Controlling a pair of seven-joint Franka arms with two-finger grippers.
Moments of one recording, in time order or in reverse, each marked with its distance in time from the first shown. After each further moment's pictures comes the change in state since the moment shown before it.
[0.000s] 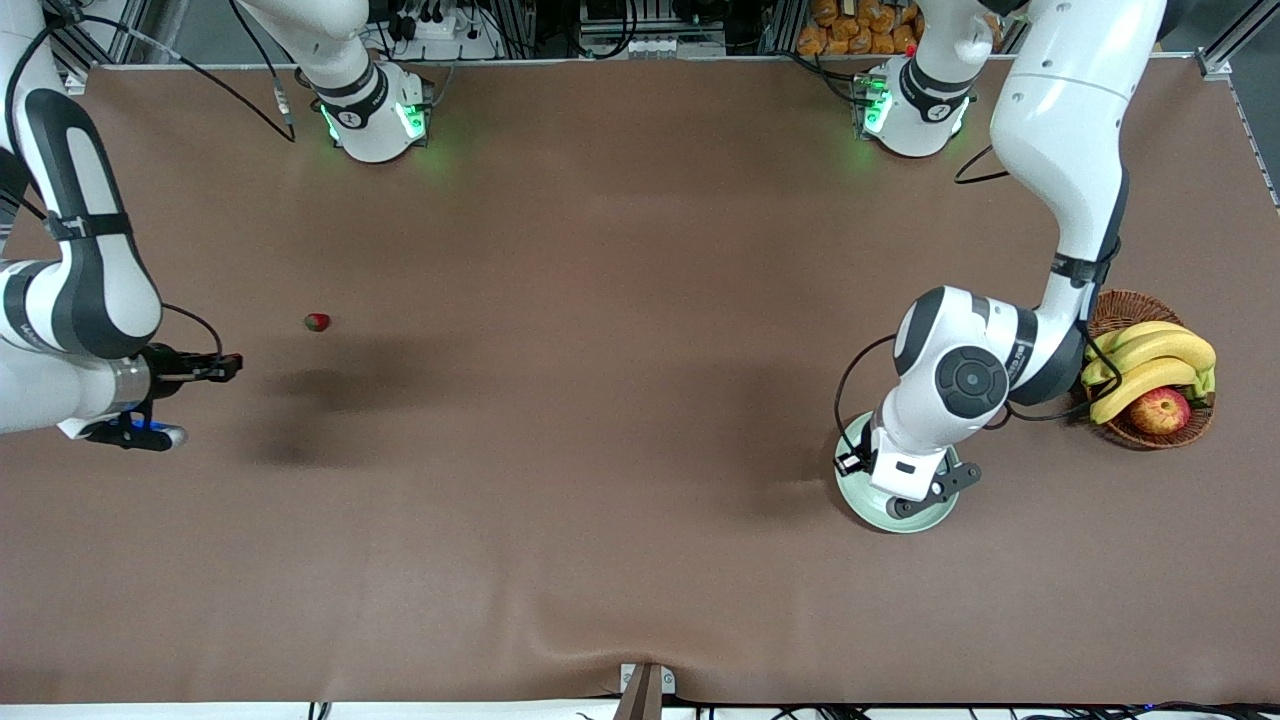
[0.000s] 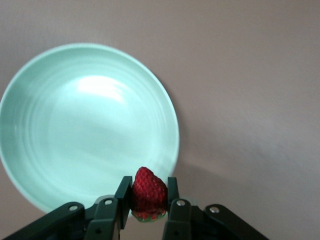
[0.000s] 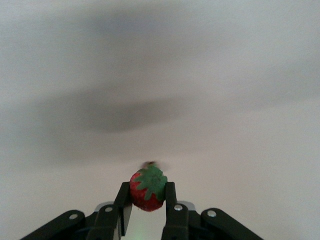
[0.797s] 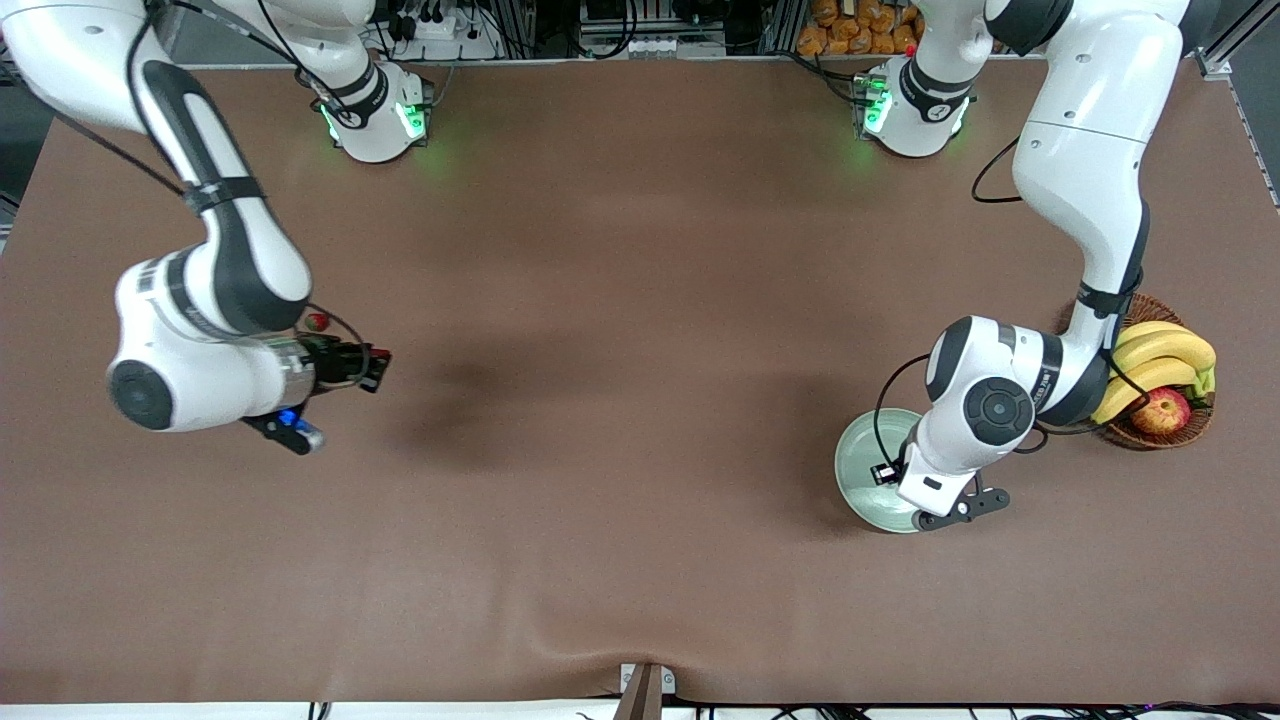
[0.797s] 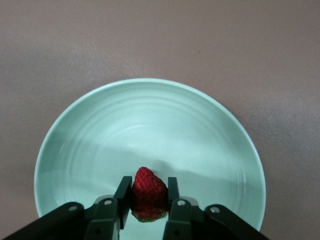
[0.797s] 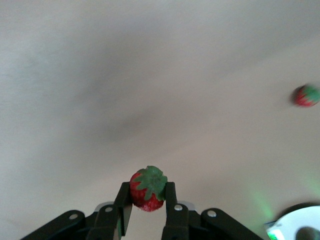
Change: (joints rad) left arm 0.076 0.063 -0.003 0.000 0.081 0.021 0.148; right arm 0.346 -0.024 0.010 0.001 0.244 0.069 0.632
